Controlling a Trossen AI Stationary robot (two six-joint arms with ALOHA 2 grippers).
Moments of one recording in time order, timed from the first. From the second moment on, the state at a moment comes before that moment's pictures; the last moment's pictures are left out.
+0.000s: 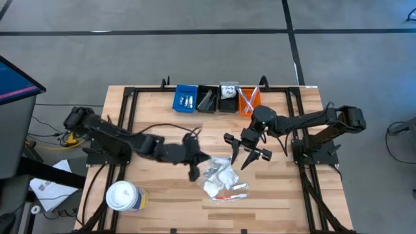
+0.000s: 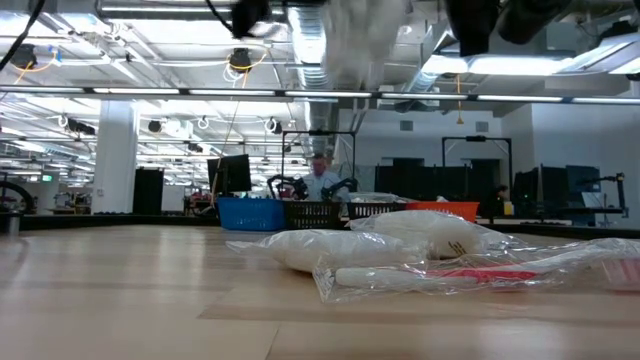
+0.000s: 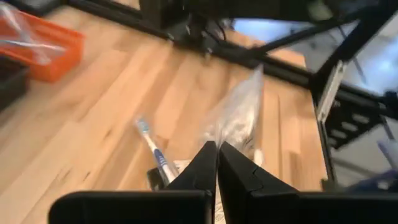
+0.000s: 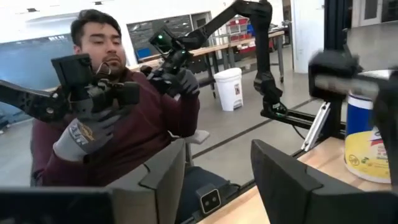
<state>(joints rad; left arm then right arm) -0.32 1.48 1.13 -0.16 -0.38 -0.48 -0.07 1.43 0.80 0.68 -1.13 0.23</state>
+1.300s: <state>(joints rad) -0.25 1.50 1.13 -0.14 -0.33 -0.51 0.01 1.43 0.99 -0.09 -0.32 -0.02</state>
